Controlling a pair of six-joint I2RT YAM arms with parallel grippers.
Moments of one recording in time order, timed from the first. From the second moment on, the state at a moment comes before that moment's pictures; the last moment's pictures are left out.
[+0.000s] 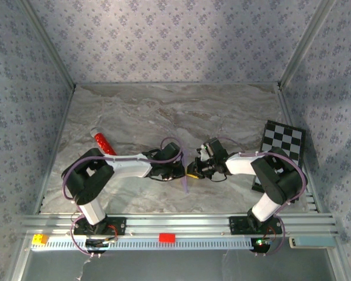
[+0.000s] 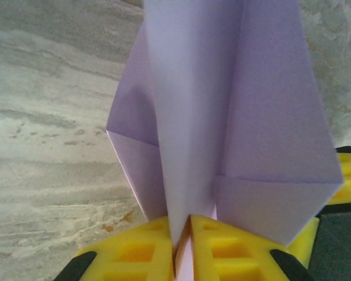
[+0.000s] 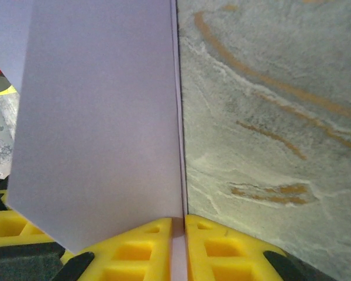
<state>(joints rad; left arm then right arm) -0.94 1.71 0.87 -0.17 0.17 -1.08 0.57 1.63 0.60 0.05 -0.63 0.84</state>
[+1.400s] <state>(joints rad) -0.92 1.80 1.21 -0.81 -0.08 -0.85 0.54 1.58 0.59 0.00 -0.59 0.82</state>
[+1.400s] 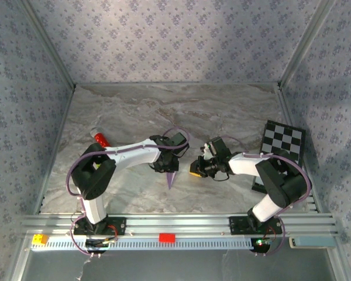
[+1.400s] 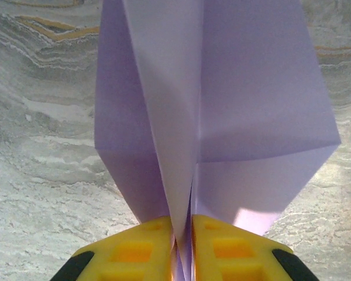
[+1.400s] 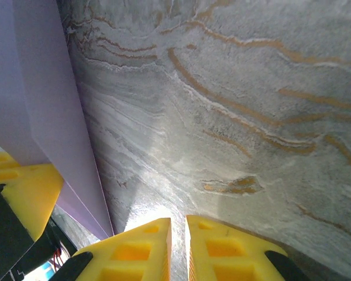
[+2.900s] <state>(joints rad) -0.92 1.82 1.21 -0.76 -0.09 -0.85 0.54 1.58 0.59 0.00 -0.59 0.82</state>
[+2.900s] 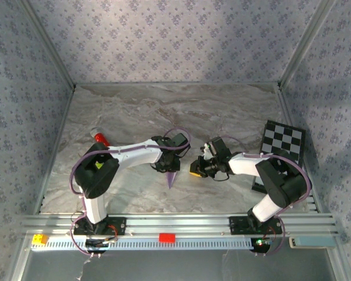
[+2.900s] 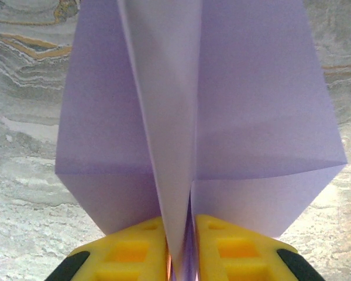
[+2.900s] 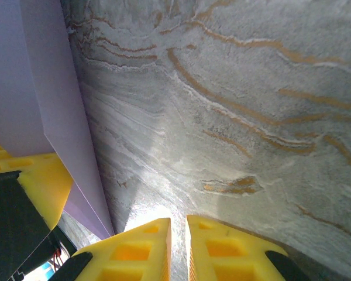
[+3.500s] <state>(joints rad) -0.92 1.86 1.19 -0.73 -0.09 -0.86 0.54 1.58 0.59 0.00 -0.59 0.82</state>
